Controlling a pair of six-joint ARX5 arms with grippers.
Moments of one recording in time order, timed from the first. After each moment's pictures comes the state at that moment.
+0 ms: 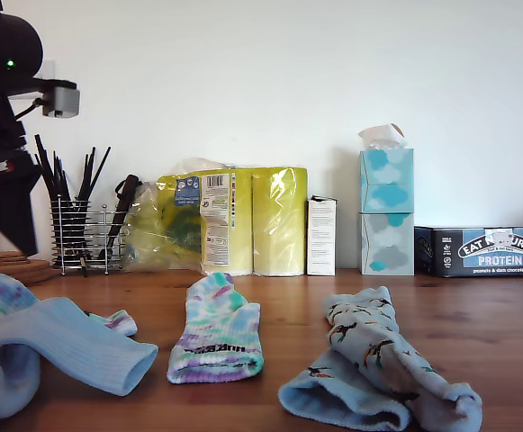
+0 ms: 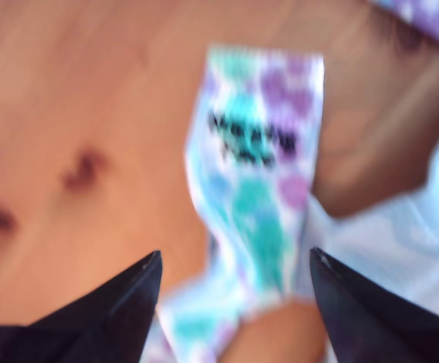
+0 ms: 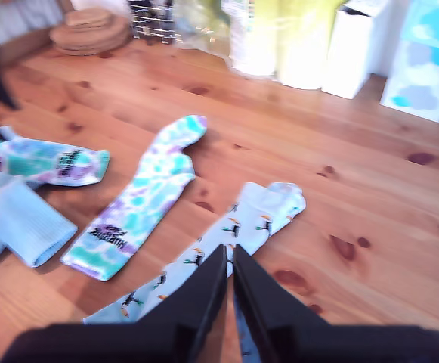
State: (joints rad) left arm -0.17 1.60 1.18 -0.77 0.15 0.73; right arm 0.29 0.53 0.68 -0.58 -0.23 -0.11
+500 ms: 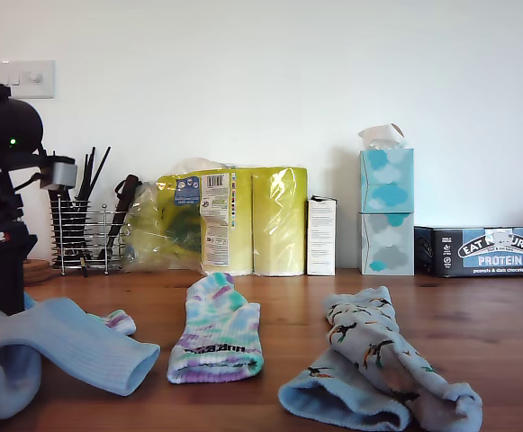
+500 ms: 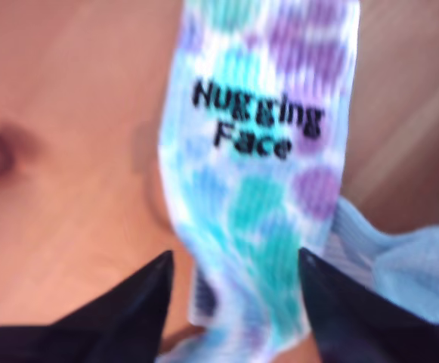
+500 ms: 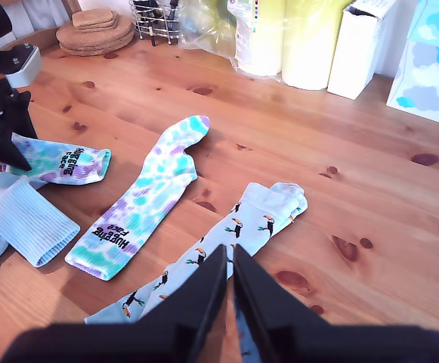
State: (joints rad) left arm -0.12 1.80 1.18 -0.73 0.17 0.74; right arm 0.29 0.53 0.68 -0.57 -0.23 -0.11
